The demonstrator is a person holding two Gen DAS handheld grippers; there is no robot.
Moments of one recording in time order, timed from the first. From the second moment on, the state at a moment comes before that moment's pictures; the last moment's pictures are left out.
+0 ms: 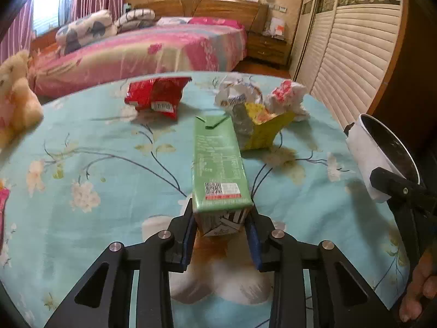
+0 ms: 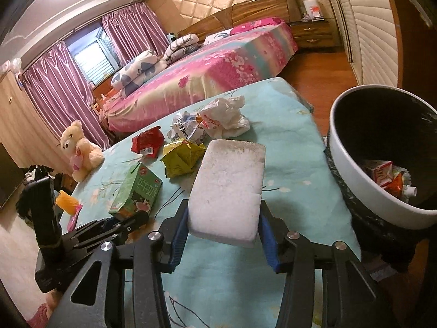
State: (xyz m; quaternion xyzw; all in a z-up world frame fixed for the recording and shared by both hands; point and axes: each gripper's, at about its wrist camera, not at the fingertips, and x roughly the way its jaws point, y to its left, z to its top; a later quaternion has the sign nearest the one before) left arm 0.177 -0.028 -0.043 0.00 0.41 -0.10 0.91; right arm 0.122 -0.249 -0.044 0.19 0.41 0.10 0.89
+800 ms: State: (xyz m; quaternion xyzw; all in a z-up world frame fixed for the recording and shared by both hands) left arm 0.136 -0.107 -0.002 0.03 0.36 -0.20 0.91; right arm 0.082 -0.320 -0.022 0.22 0.36 0.05 0.90
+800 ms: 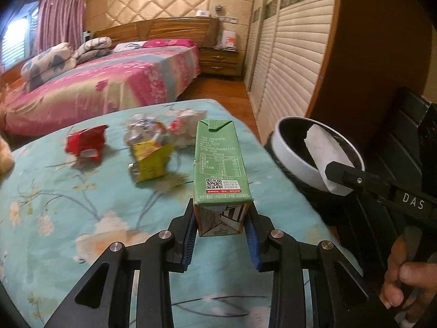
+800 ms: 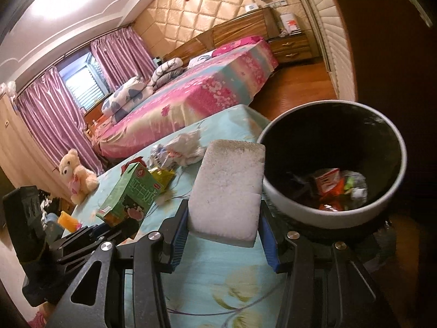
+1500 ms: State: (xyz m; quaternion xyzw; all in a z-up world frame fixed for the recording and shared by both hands) left arm 0.148 -0.169 0.004 0.05 0.36 -0.26 0.90; right arm 0.063 -0.370 -0.024 0.24 0.35 -0.01 0.90
